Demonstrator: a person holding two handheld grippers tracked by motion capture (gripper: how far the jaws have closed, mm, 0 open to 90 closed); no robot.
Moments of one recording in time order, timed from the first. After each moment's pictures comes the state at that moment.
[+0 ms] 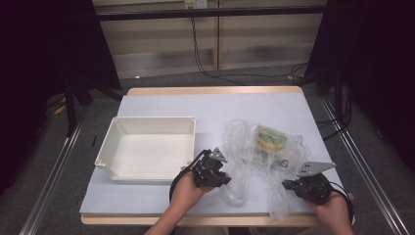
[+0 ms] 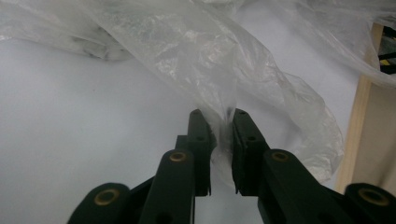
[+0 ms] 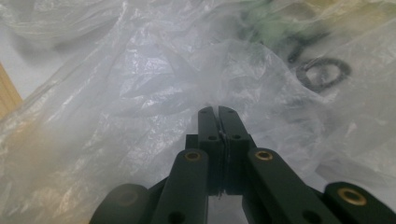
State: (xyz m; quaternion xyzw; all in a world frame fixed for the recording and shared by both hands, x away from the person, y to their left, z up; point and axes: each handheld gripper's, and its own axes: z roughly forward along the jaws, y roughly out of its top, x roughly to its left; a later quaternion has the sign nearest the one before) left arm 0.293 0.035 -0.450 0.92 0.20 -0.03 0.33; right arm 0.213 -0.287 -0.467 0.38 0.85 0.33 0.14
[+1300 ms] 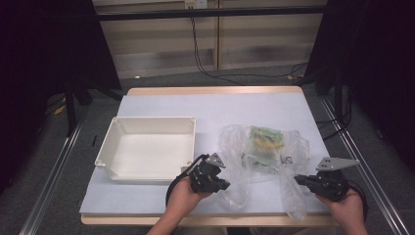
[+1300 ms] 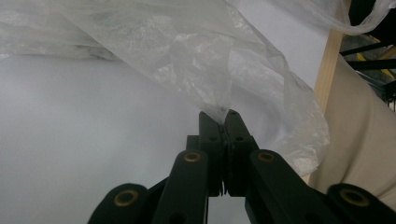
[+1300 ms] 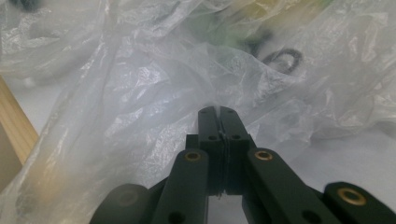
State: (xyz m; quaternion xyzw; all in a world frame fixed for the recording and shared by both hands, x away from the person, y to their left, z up) left arm 0.278 0.044 -0.444 0.92 0.20 -0.05 0.34; right arm 0.211 -0.324 -0.457 0.42 0.81 0.38 0.13
